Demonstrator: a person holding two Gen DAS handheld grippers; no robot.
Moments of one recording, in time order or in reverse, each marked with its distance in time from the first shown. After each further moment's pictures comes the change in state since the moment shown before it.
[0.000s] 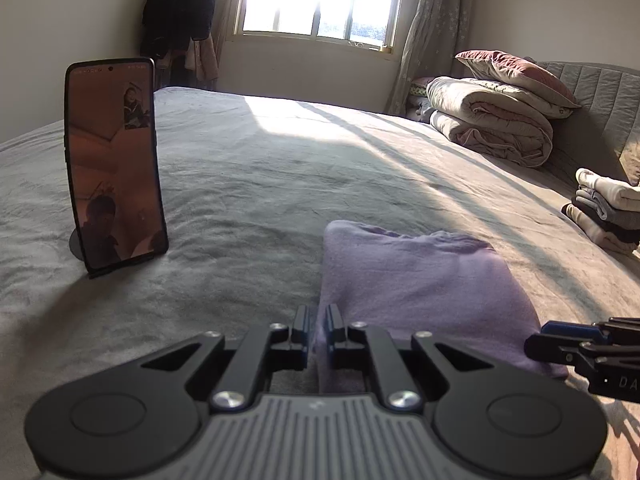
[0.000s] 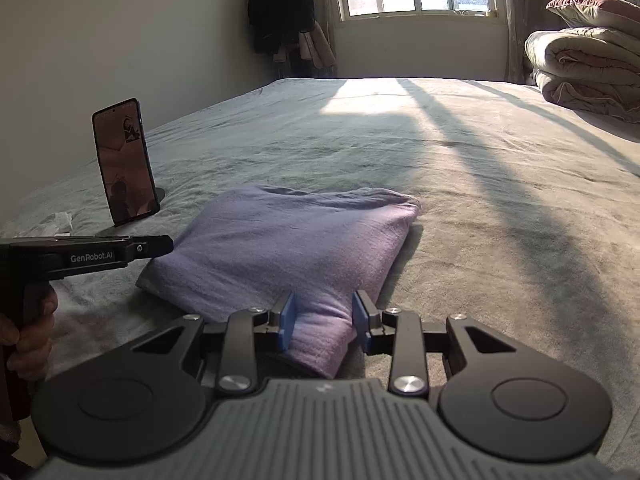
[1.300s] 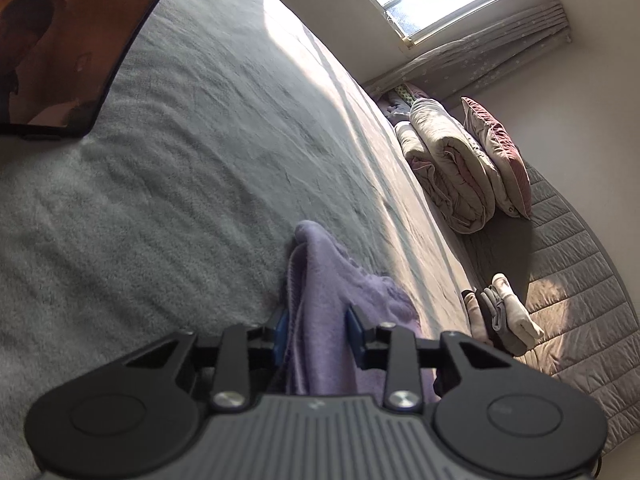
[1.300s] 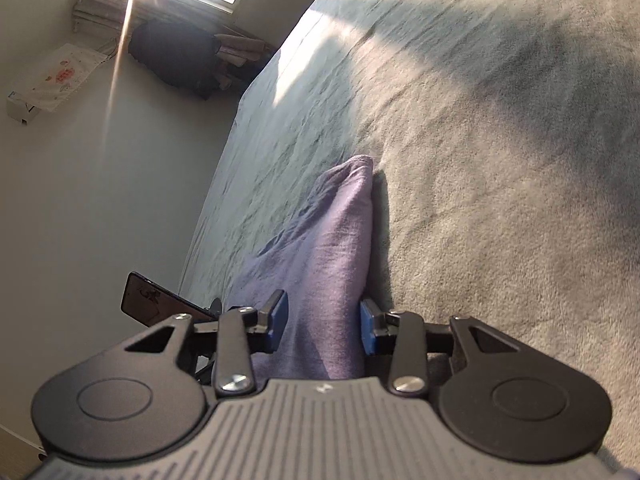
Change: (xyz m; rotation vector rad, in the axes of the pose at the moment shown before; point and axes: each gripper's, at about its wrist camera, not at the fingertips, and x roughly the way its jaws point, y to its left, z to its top) left arm 0.098 0.048 0.011 -0.593 0.208 -0.443; right arm 0.052 -0.098 0.015 0.833 0.129 0.345
